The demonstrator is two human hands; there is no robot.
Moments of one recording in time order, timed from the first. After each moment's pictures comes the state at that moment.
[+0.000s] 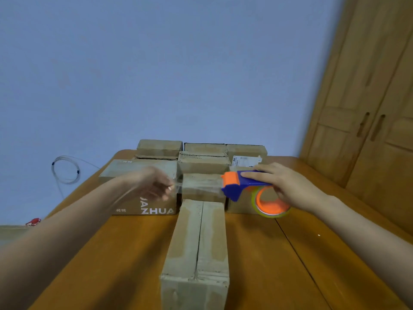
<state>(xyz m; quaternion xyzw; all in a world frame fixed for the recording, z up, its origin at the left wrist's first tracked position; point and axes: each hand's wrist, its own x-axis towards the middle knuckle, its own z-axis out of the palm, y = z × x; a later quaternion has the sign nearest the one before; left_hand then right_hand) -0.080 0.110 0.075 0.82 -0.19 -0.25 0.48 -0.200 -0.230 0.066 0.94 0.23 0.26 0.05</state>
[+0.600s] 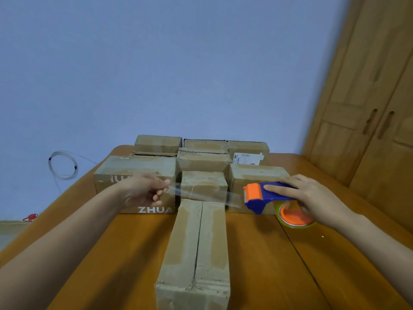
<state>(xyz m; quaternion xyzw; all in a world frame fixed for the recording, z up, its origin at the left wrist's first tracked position) -0.060 0.112 0.041 0.74 -0.13 -0.28 0.59 -0.219 -0.270 0.037 0.93 0.19 0.29 0.14</state>
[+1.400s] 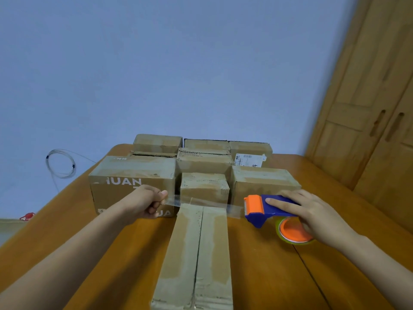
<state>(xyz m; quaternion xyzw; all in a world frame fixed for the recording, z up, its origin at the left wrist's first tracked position) -0.059 0.103 0.008 0.78 -0.12 -0.20 0.59 -0.218 -0.268 0.010 0.94 0.17 0.28 0.12</state>
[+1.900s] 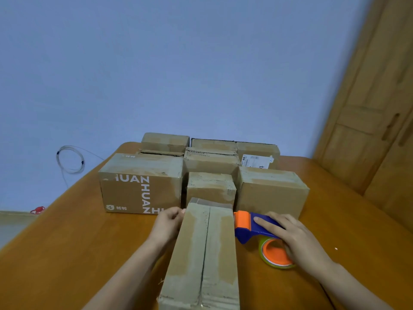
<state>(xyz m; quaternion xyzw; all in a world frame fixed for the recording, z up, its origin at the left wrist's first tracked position) -0.090 0.067 -0.062 0.76 -0.12 -0.08 0.63 -0.210 -0.236 -0.056 0.96 0.13 0.25 0.04</state>
